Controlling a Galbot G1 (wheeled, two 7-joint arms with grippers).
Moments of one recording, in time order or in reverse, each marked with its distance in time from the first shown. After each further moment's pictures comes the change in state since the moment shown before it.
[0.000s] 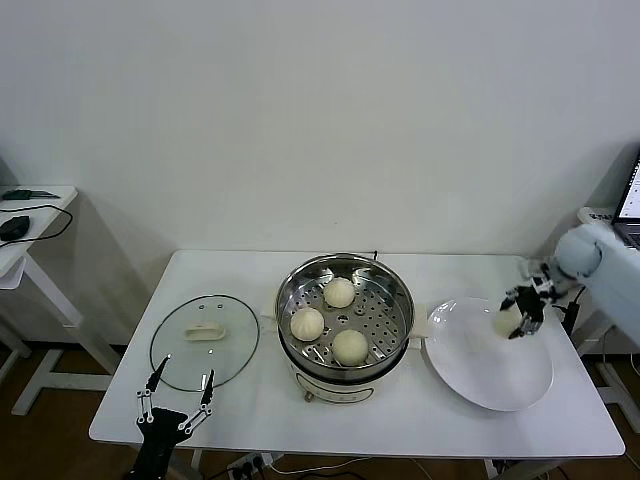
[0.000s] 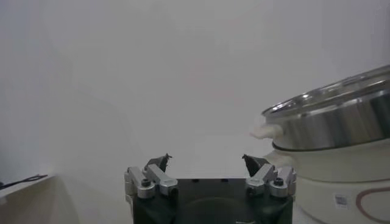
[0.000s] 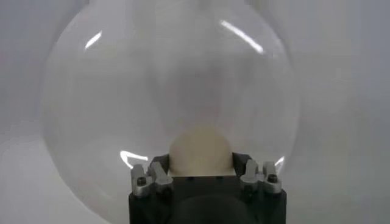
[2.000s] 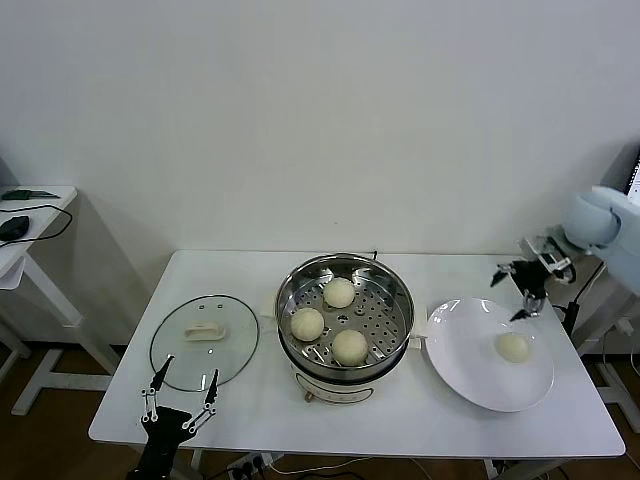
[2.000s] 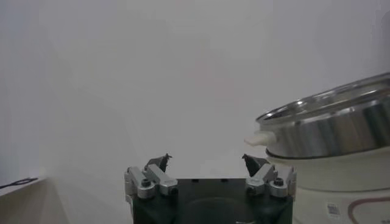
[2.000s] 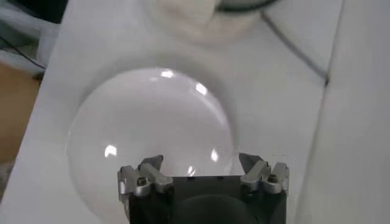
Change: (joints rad) left arm -0.004 0.003 0.012 -0.001 -0.003 0.005 0.003; right arm 0.159 -0.096 -0.171 0.177 0.060 0.045 0.012
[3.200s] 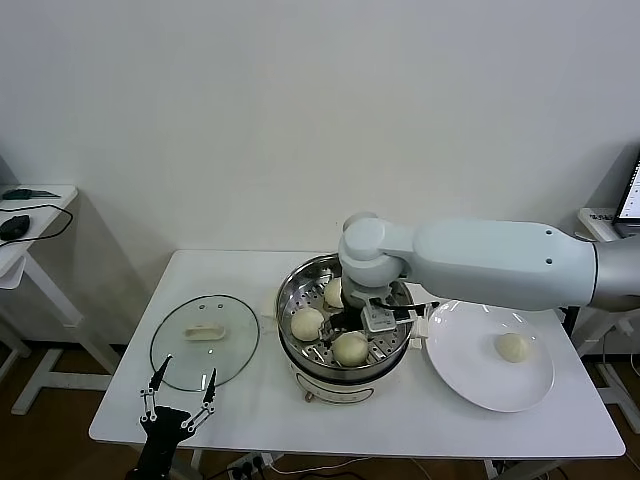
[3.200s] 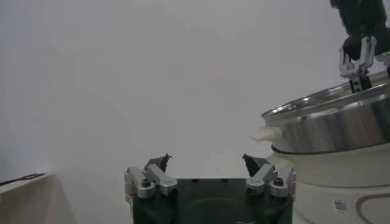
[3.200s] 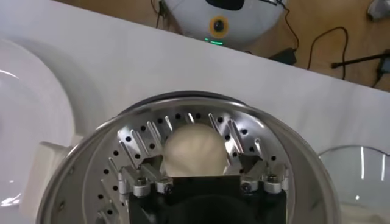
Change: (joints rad) left arm -0.012 -0.009 -0.004 0.017 -0.004 -0.010 0.001; right arm 0.274 0.458 -0.295 0.595 -0.305 0.484 0.071
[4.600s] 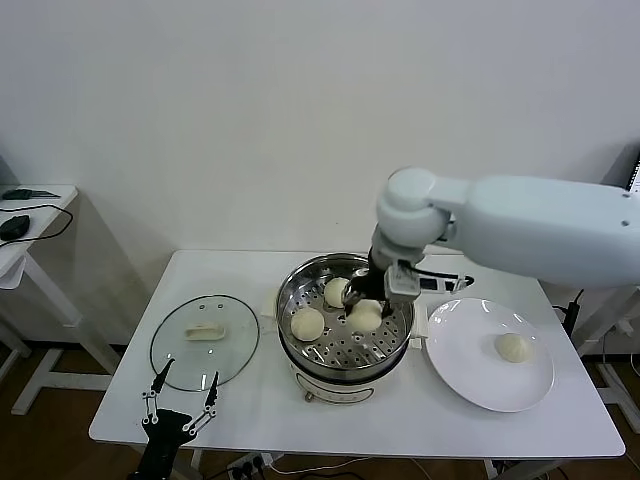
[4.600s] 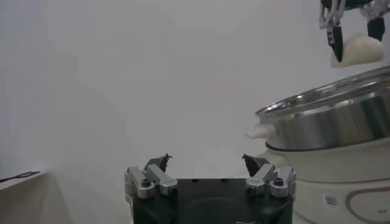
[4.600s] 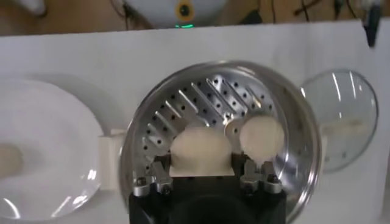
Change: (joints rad) left arm 0.012 0.002 0.002 -0.008 0.004 0.011 0.009; right arm 0.128 -0.087 -0.027 0.024 0.145 -0.080 -0.010
